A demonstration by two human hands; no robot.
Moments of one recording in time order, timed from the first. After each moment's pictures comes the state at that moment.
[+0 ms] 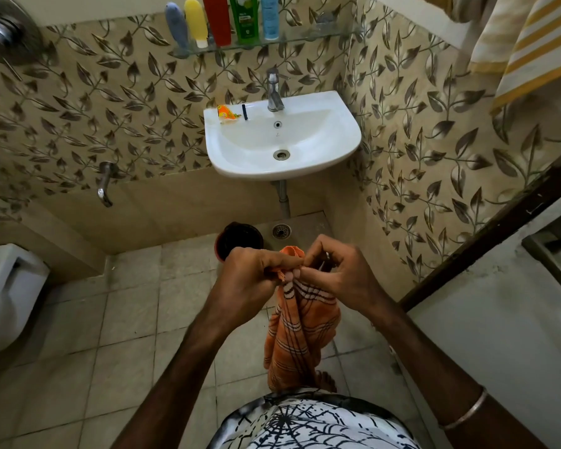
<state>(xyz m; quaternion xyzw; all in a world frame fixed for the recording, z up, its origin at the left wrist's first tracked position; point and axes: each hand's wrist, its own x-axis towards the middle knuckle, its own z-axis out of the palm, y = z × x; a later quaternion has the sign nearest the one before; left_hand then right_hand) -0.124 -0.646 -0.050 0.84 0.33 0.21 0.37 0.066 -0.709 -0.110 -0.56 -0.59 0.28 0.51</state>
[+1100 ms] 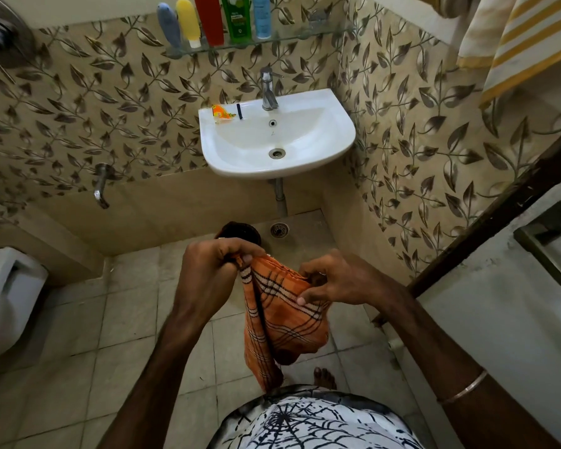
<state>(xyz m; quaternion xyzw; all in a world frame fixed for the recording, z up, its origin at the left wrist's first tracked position) -0.147 -0.635 -0.048 0.78 0.40 0.31 0.37 0.089 -0.708 -0.111 -0.60 -0.70 0.36 0.18</state>
